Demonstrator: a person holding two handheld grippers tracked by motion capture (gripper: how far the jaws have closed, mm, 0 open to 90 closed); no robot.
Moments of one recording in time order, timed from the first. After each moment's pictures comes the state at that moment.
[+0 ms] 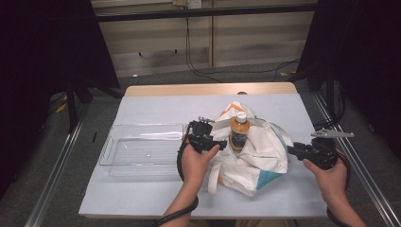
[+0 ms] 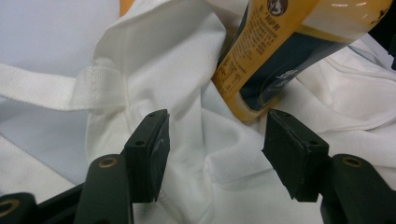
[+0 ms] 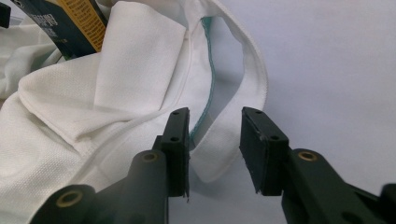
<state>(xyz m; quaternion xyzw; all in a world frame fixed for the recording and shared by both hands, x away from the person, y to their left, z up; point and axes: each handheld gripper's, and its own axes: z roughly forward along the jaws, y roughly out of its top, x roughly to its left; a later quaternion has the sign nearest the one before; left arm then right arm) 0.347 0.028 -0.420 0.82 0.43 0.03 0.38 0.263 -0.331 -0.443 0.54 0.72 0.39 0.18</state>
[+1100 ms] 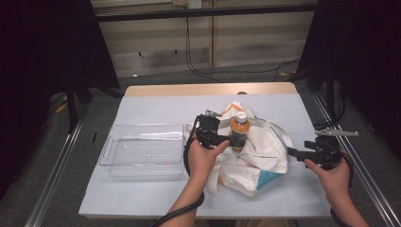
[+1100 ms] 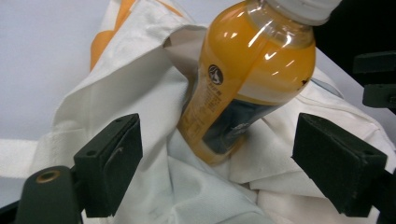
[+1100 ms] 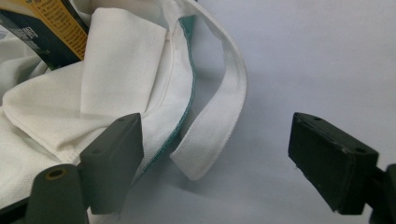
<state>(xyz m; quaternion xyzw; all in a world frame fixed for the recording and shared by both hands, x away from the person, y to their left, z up) 0.351 0.008 -0.405 0.81 0.40 0.04 0.43 0.264 -0.340 -0.442 0.57 0.70 0.39 0.18</state>
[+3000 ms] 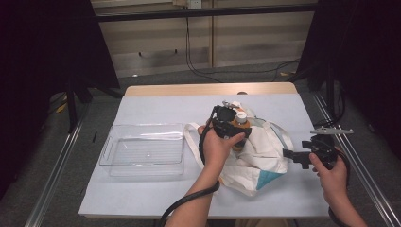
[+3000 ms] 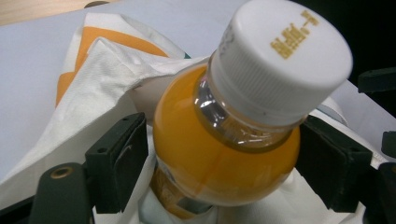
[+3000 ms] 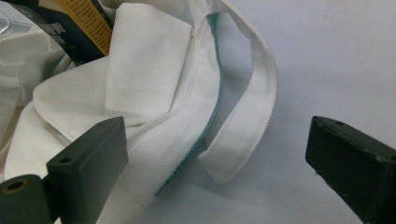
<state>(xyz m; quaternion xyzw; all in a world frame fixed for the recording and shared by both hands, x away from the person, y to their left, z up) 0.372 -0.041 -0.398 0.83 0.38 0.05 0.41 0.268 -0.330 -0.438 0.56 0.72 0.39 0.15</state>
